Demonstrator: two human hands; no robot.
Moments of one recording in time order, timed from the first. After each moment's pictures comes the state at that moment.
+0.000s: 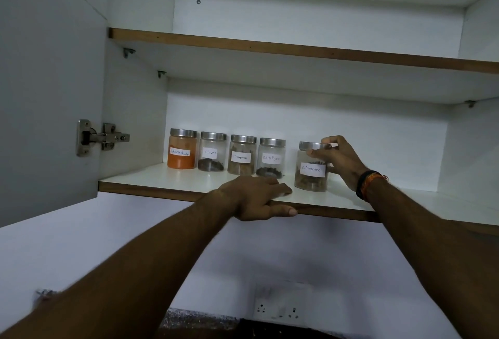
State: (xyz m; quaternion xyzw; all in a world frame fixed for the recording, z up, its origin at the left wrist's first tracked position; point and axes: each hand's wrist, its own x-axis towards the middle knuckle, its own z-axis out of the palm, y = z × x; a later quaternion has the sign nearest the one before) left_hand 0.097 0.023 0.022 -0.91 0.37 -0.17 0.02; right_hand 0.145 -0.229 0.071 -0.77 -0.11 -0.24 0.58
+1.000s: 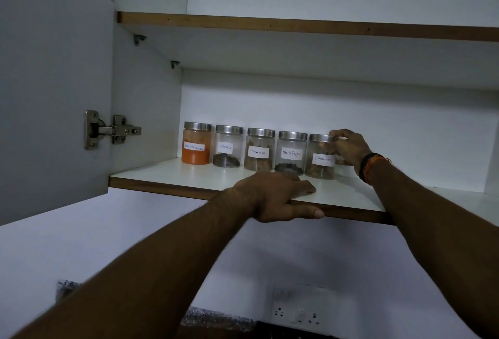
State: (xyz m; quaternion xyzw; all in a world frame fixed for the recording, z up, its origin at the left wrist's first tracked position) left_hand 0.108 0.024 0.021 -0.91 0.38 -0.17 0.00; right_hand 0.227 -0.221 0.078 -0.79 -0.06 -0.27 0.54
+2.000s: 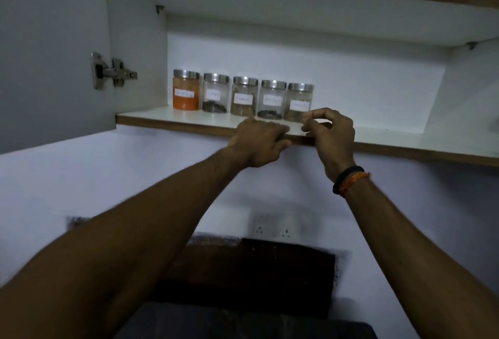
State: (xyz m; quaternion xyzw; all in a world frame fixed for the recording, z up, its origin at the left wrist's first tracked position) left_hand 0.065 0.014 -0.014 -0.89 0.31 -0.35 -0.02; right_hand 0.020 -0.152 -0.010 -0.72 -0.10 -0.41 0.56
